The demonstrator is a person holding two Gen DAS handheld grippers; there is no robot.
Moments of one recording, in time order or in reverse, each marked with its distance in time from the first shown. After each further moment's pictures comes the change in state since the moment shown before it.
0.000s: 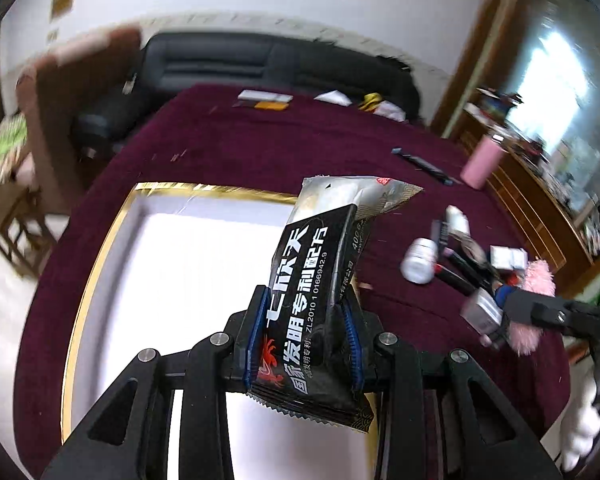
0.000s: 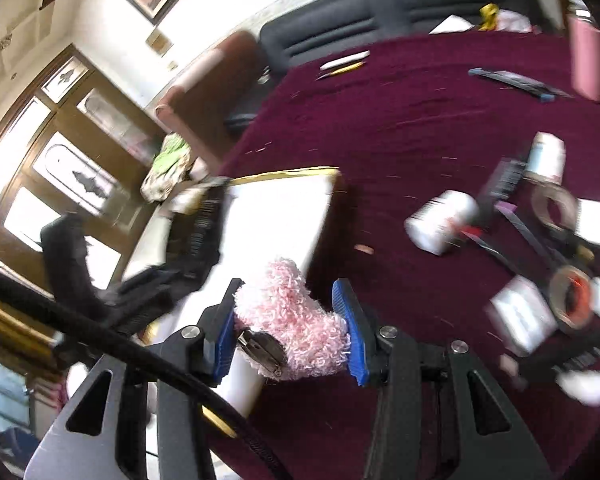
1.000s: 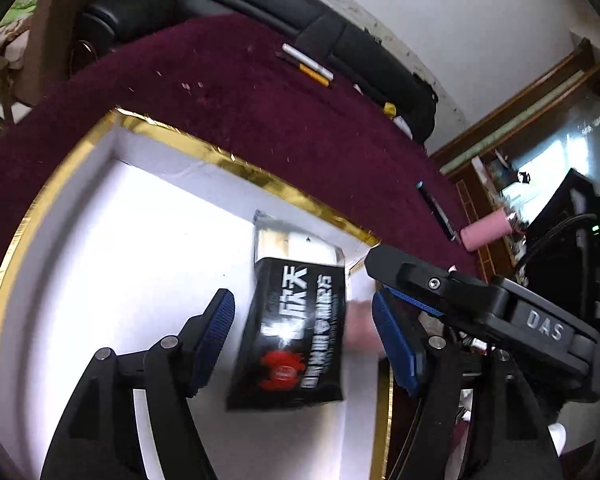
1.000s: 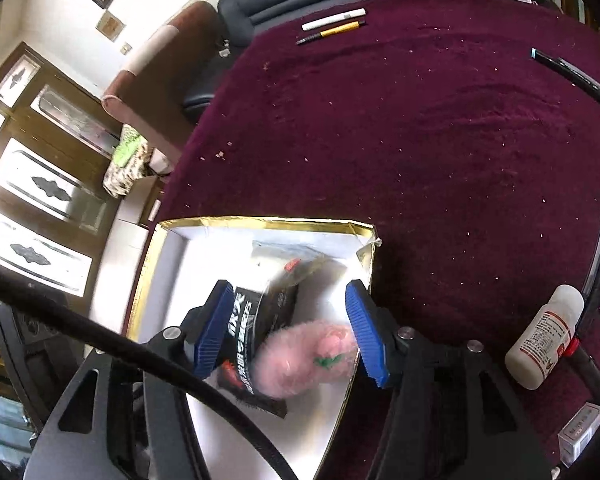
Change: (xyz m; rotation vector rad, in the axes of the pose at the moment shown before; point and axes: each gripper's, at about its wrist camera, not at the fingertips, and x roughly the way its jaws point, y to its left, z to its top) left arm 0.074 0.078 0.022 -0.345 0.063 -0.229; right arm 0.110 -0.011 0.073 0.108 0.068 -0.089
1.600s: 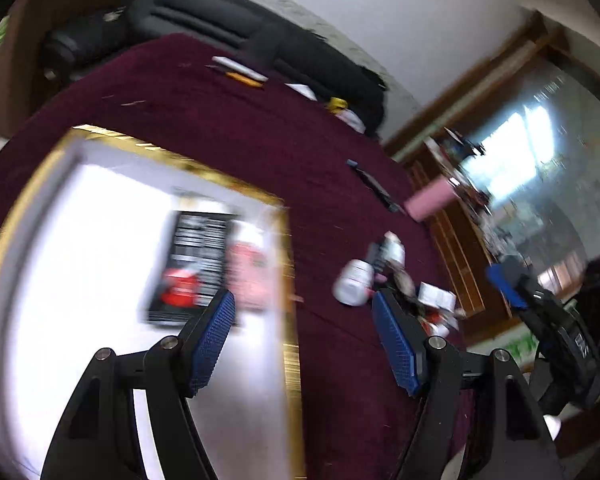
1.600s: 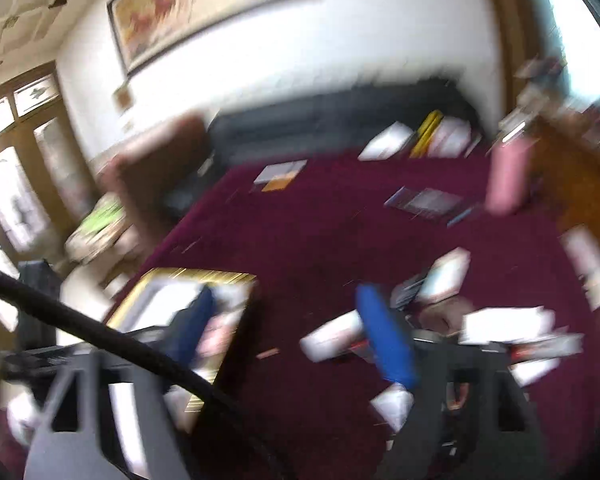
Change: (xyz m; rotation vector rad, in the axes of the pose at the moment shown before) left arm -0.036 -0.073 -0.045 0.160 0.011 -0.120; right arm -0.221 -0.044 -0.124 -0.195 -0.610 -0.245
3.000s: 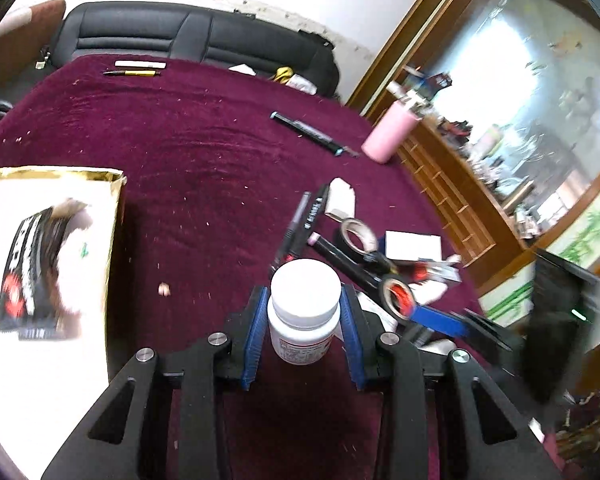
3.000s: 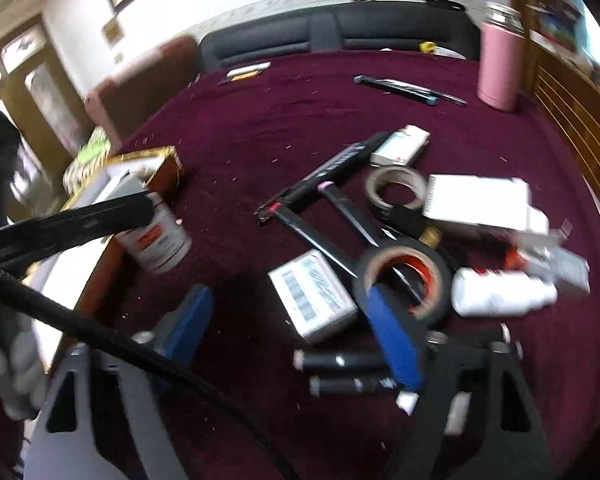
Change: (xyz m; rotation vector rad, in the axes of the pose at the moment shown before) left arm 0.065 -0.098 -0.044 0.237 0.061 0.019; right arm 0.077 -0.062 -0.085 -0.073 0.428 0.043
